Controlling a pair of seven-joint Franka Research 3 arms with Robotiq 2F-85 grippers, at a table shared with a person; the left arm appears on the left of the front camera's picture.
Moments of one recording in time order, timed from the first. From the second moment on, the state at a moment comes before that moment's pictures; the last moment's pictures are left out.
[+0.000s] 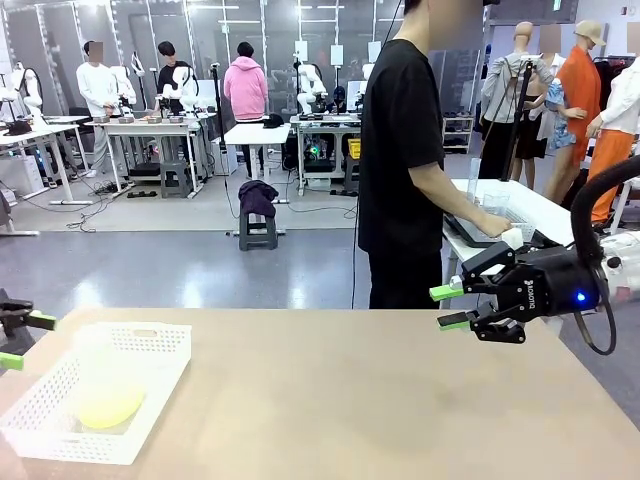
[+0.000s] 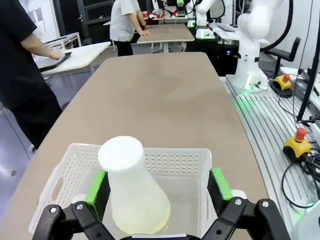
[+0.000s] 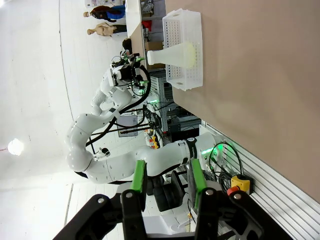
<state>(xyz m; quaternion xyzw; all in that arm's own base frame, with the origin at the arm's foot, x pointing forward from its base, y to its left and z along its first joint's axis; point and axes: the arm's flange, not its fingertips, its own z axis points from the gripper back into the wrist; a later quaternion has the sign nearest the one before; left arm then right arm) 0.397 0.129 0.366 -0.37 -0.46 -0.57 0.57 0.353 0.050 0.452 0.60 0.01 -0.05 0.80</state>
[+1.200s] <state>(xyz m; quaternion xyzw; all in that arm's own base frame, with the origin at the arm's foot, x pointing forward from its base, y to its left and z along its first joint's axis) 0.330 0.109 0.440 -0.55 -0.28 -0.21 0.76 0.353 0.050 0.452 0.60 0.01 -0.05 0.80</state>
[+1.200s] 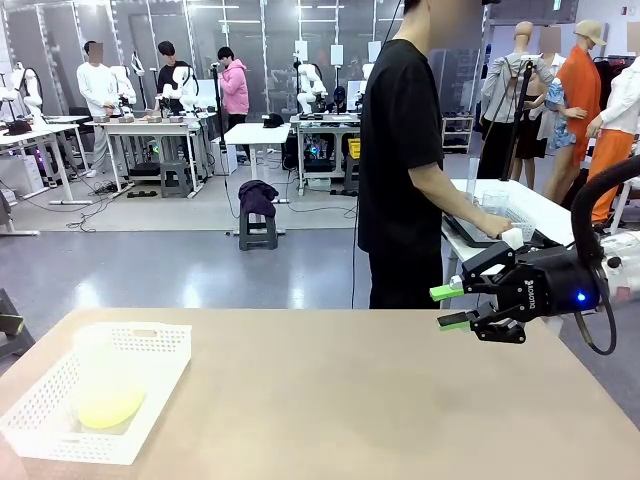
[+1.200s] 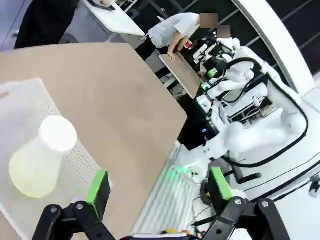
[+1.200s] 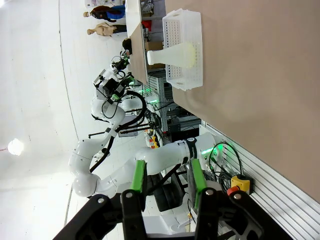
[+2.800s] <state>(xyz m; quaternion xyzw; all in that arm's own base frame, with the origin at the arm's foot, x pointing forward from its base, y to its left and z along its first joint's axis) 0.324 0.110 0.455 -0.62 -0.23 -0.18 0.73 0.353 0.050 0.452 0.60 0.01 -0.05 0.80</state>
